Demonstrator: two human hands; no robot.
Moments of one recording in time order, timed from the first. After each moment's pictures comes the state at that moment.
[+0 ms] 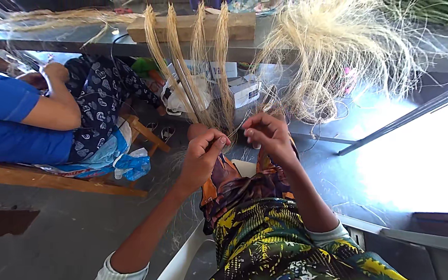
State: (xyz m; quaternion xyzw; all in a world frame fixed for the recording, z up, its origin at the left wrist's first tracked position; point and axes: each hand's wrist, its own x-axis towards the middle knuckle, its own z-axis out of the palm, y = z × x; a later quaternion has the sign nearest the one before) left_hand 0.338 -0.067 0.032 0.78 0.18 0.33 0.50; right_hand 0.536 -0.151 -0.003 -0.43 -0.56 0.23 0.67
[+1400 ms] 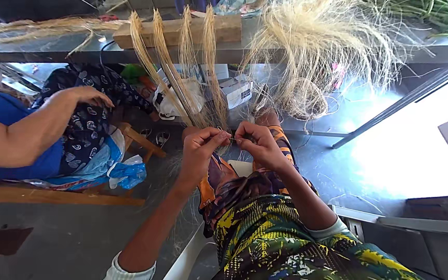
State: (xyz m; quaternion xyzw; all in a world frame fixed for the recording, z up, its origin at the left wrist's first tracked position) left_hand 0.357 -0.067 0.035 0.70 0.20 0.35 0.59; right_hand 0.526 -0.158 -0.002 -0.45 -0.60 0.23 0.62
